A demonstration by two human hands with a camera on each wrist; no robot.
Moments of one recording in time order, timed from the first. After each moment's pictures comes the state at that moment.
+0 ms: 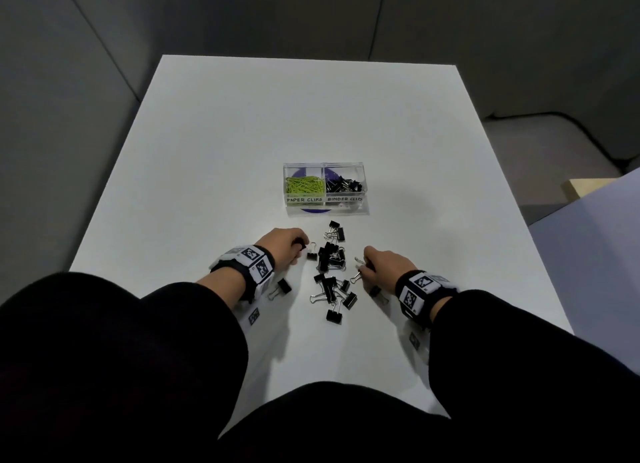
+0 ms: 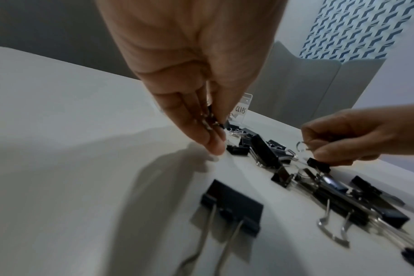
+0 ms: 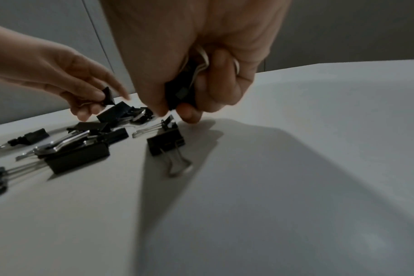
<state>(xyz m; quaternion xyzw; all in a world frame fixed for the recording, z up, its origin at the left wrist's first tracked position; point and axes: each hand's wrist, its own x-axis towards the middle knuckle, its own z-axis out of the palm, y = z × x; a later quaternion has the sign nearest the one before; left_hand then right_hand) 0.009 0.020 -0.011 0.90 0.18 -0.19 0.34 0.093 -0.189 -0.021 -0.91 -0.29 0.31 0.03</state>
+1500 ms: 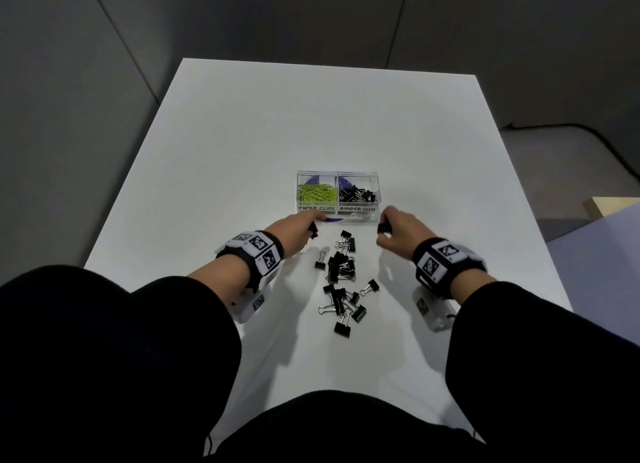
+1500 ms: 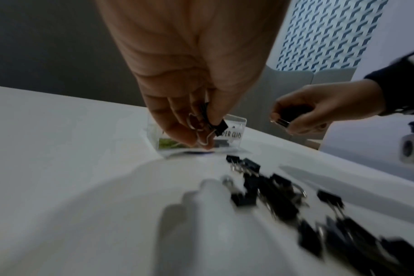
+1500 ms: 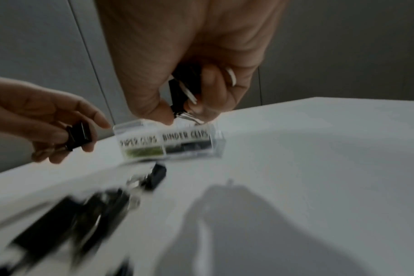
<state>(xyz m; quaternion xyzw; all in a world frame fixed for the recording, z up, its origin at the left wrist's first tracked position) 0.031 0.032 0.017 0.93 0.14 -0.15 0.30 0.145 -0.162 0.022 -0.91 -0.32 0.23 0.14</state>
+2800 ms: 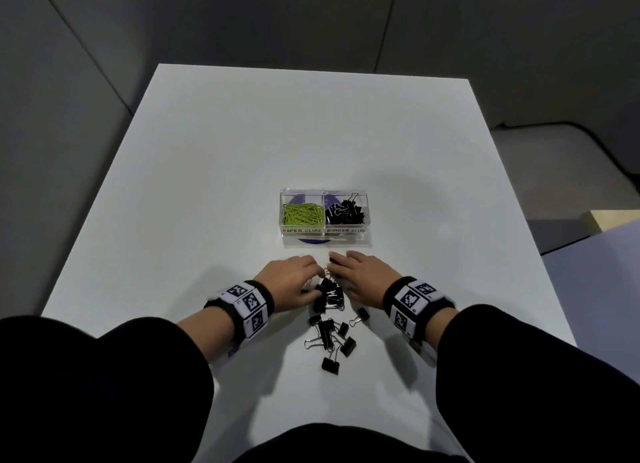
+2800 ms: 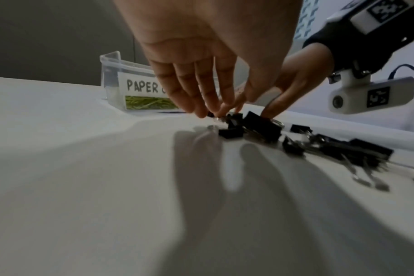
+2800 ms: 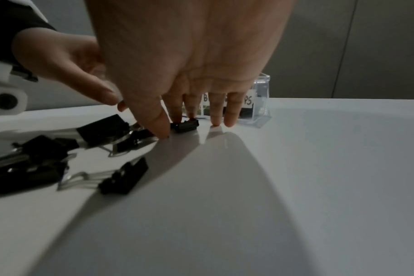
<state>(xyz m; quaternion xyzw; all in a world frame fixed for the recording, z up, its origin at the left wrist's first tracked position) 0.033 0.017 -0.011 0.97 -0.03 -0.17 0.15 0.140 -0.147 -0.025 -0.80 -0.55 0.24 -0.06</state>
